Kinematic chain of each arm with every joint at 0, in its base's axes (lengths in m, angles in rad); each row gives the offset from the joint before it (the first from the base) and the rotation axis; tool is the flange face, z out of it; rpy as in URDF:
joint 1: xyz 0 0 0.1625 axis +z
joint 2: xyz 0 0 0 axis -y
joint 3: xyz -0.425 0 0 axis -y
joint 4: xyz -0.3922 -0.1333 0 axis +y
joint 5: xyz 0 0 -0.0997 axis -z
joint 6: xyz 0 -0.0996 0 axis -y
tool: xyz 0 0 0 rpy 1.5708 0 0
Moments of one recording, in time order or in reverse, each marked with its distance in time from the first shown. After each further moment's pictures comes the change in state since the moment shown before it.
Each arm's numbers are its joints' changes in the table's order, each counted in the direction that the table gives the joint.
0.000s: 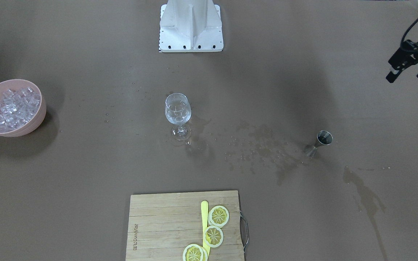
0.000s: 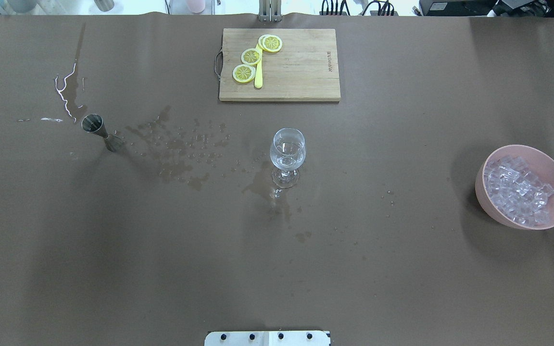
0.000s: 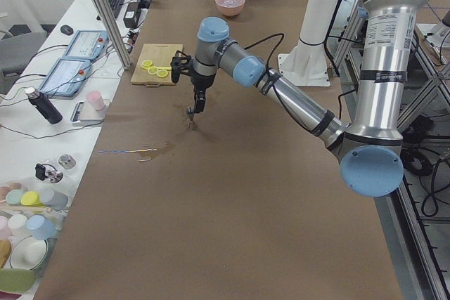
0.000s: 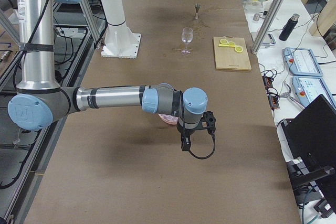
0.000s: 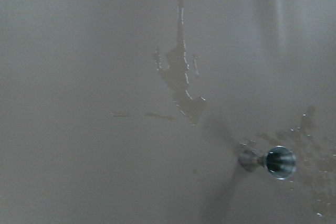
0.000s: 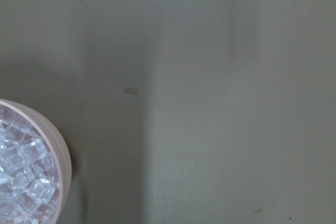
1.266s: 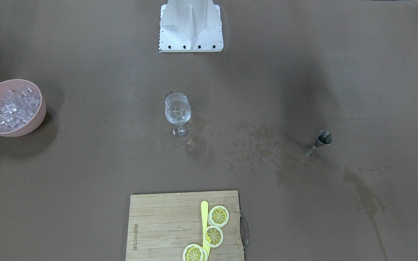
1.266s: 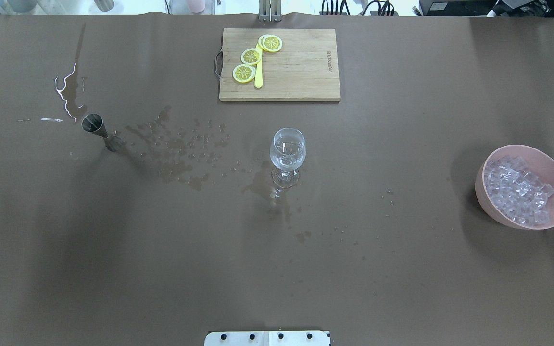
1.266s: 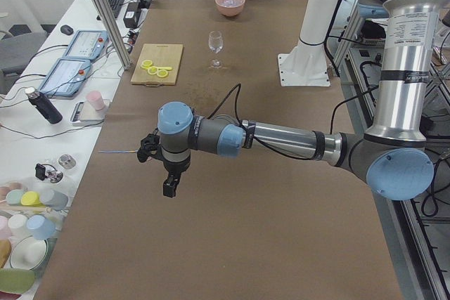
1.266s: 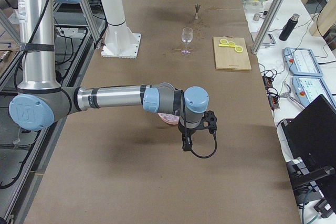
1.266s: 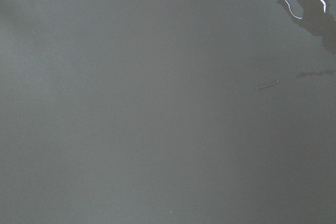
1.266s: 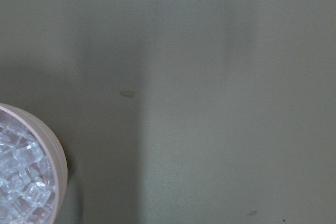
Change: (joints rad) left arm -0.360 0.004 0.531 0.058 -0.138 0.929; right arm 0.000 0.010 -0.002 0.000 -0.016 0.001
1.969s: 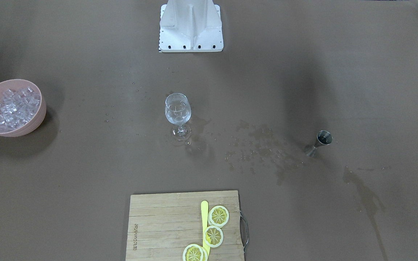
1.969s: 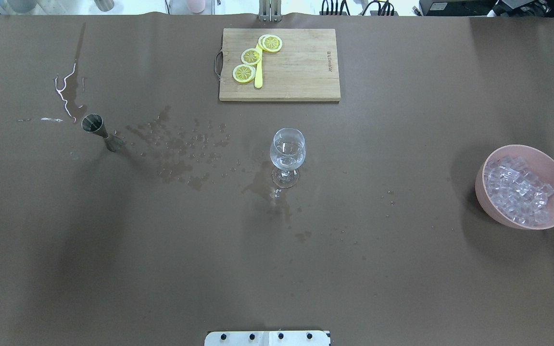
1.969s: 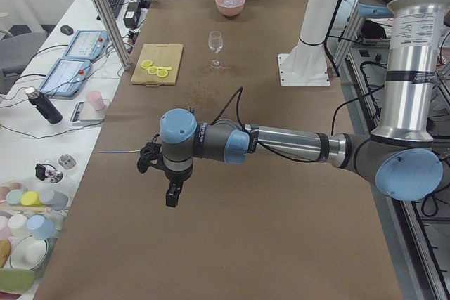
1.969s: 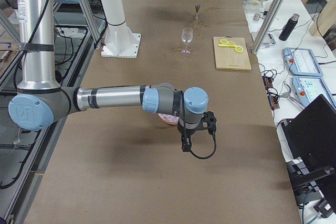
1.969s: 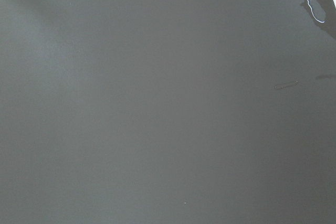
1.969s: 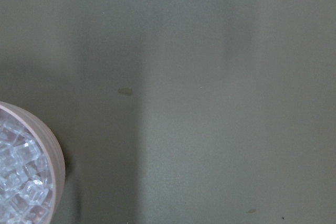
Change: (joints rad) left arm -0.060 0.020 0.005 -0.005 -0.004 -0.002; right arm 0.000 -0.004 -0.001 0.000 -0.001 -0.001
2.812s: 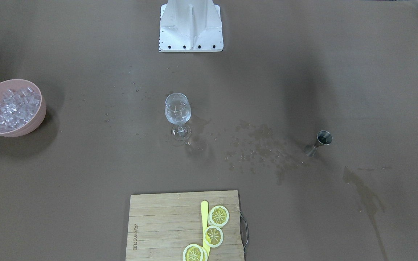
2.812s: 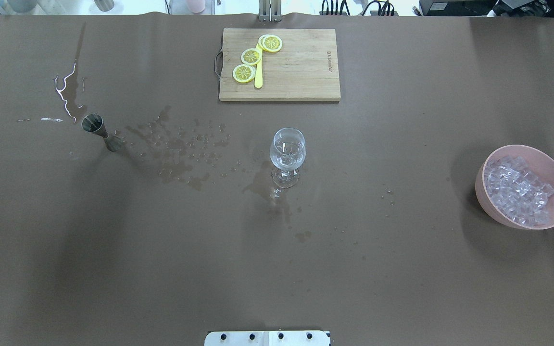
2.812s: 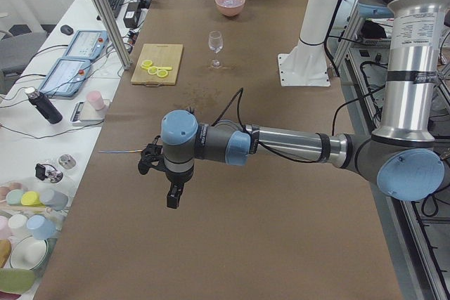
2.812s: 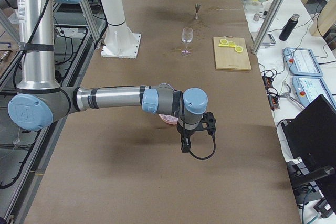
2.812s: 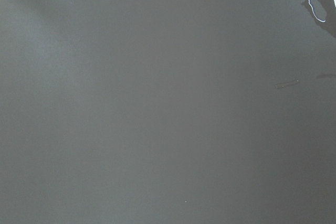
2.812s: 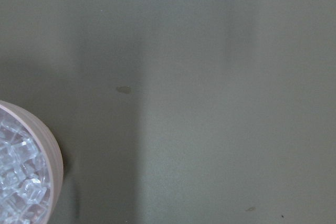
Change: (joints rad) left arm -0.007 0.008 0.002 -0.002 0.001 -0.001; right arm 0.000 -0.003 -0.001 0.000 -0.001 0.000
